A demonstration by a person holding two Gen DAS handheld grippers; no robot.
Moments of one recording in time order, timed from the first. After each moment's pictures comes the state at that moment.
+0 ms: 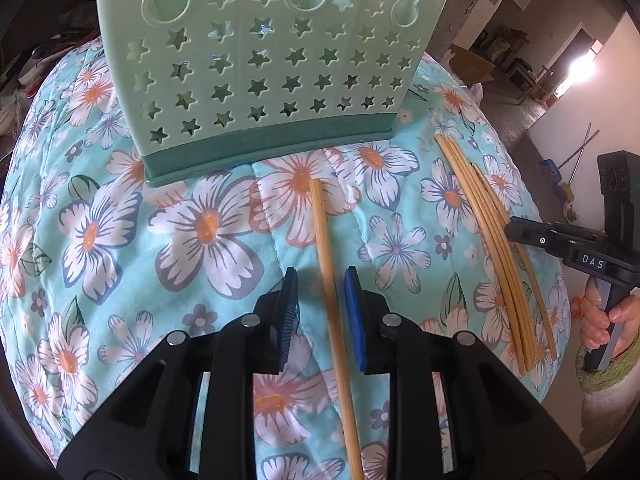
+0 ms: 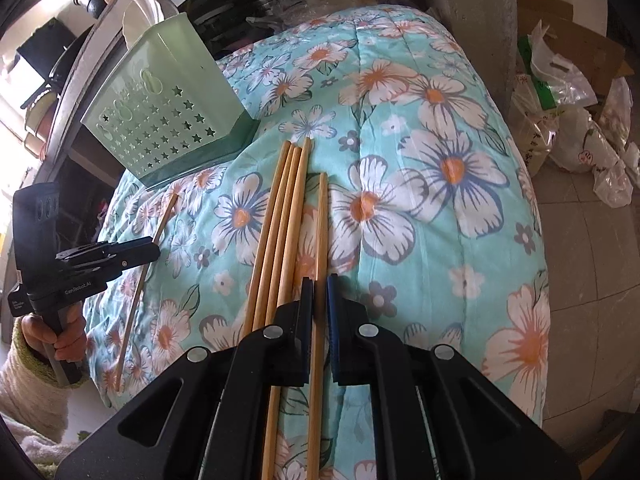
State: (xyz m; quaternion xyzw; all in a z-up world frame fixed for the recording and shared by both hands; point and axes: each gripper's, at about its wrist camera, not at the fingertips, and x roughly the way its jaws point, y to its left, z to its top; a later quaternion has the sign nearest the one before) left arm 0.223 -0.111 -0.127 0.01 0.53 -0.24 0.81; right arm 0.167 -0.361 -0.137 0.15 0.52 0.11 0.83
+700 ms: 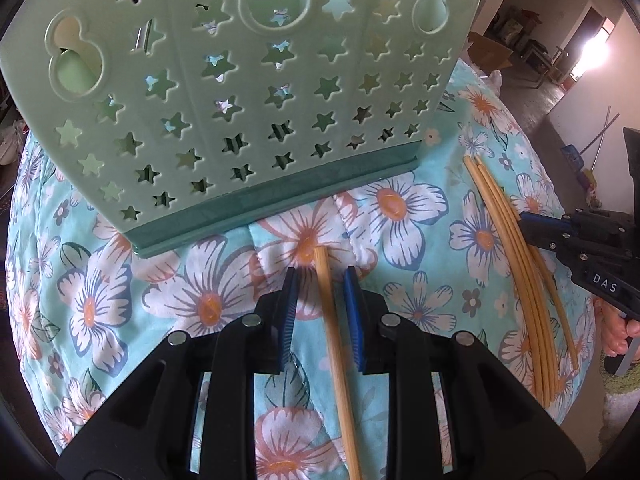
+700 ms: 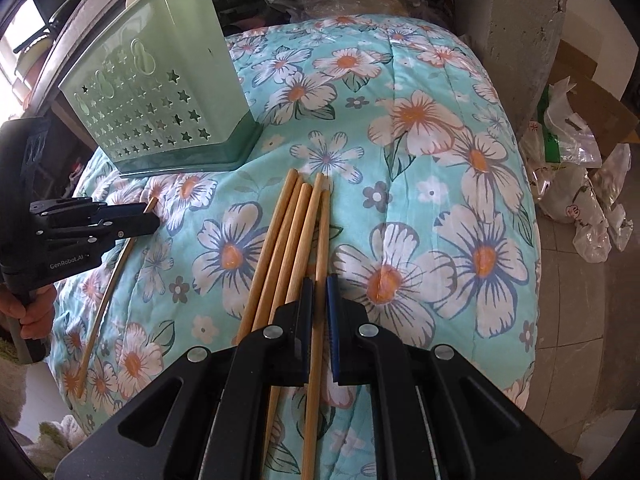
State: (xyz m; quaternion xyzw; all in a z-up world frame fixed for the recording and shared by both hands) left arm 0.275 -0.154 -0.133 0.06 0.54 -0.22 0.81; right arm 0.208 -0.334 -0.133 0.05 0.53 0.10 0.84
